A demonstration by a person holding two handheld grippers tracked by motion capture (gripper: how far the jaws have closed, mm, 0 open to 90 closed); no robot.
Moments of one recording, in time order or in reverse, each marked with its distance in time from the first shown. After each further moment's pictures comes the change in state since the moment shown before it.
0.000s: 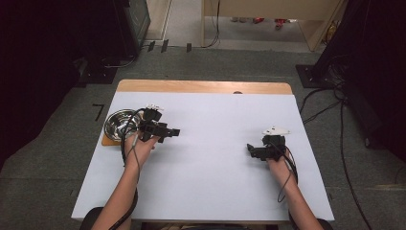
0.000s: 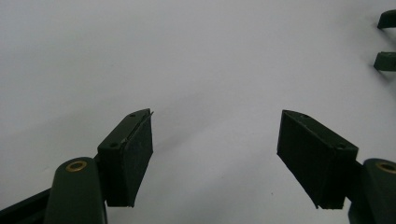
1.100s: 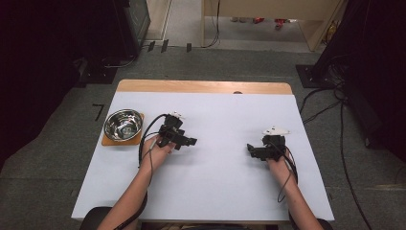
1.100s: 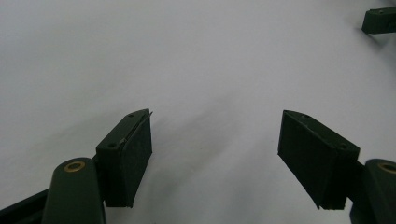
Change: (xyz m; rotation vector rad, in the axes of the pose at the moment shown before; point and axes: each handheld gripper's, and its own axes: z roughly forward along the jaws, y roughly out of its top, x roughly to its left) left arm -0.038 0.000 0.048 0.083 -0.053 0.121; right arm 0.000 0.000 0.000 0.001 0.000 0.001
